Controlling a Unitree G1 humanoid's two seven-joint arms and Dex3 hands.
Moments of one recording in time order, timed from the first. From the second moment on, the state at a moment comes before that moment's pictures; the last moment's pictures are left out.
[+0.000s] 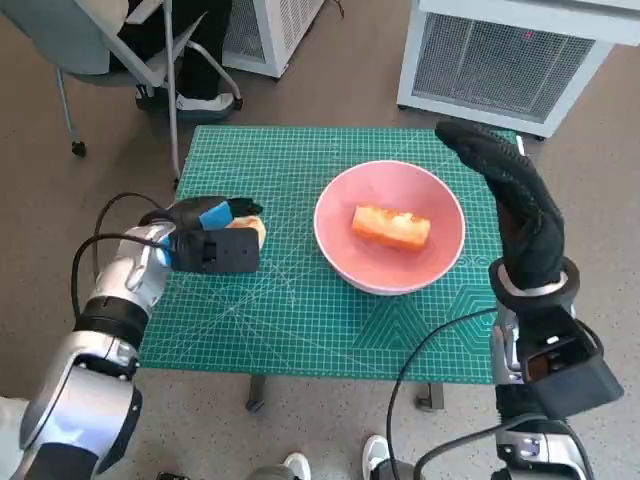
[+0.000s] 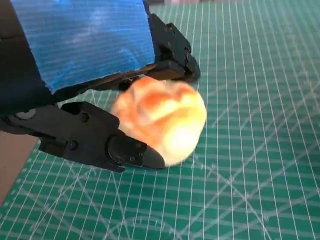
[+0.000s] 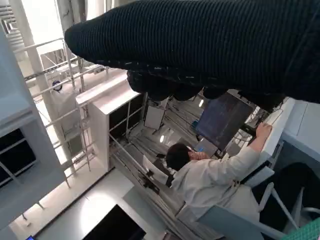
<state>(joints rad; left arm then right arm) -0.95 0.49 -0.41 1.14 0.57 -0.28 -0.27 -0.60 -0.20 -0.07 0.43 0.12 -0.93 0.28</state>
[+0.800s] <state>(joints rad) -1.00 0.52 -0.19 0.59 0.37 -0.43 -0.24 -0.59 -0.20 -0.07 0.42 0.12 -0.93 0.28</state>
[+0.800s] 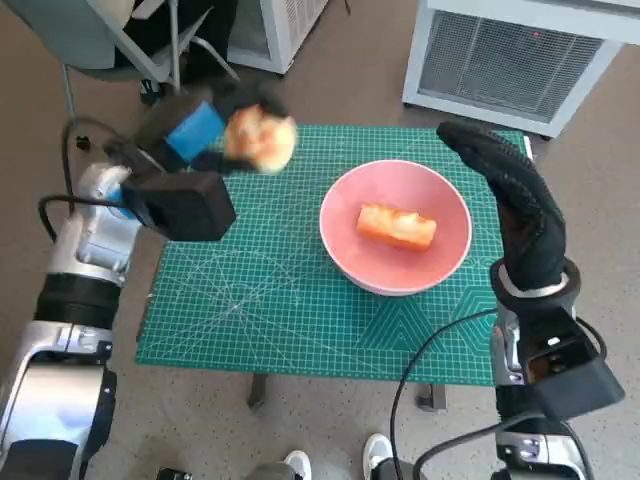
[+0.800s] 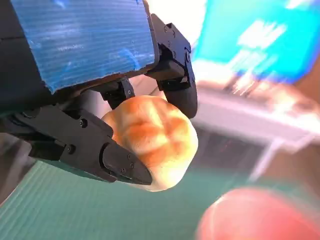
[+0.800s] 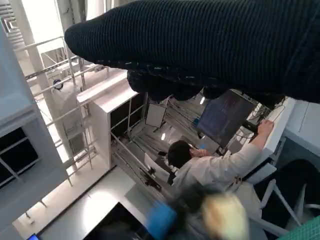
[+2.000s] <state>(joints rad) -1.05 0.23 -0.44 0.89 0.46 -0.41 -0.51 -0.54 -0.20 -0.09 0.33 0.14 -0.91 0.28</state>
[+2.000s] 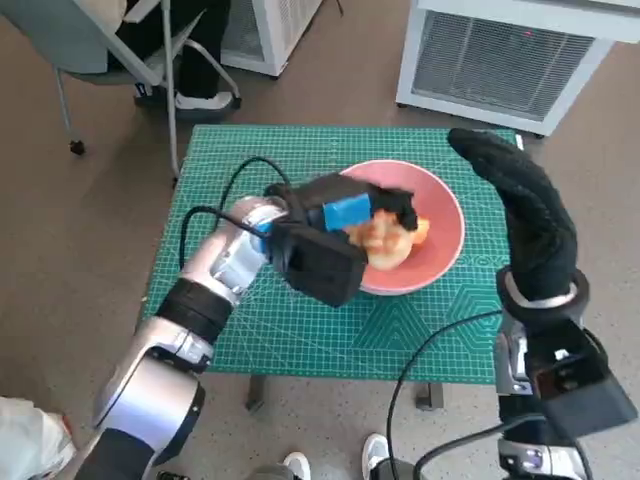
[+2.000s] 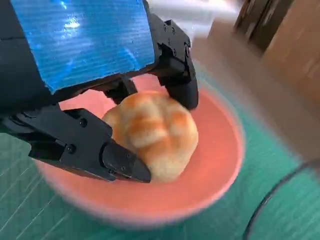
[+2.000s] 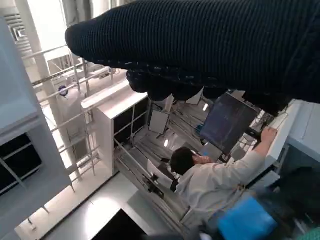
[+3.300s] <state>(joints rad) -0.81 0.10 0.00 0.64 -0.10 -0.75 -0.30 -0.66 -0.21 -0.14 0.25 0.16 -0.75 0.22</state>
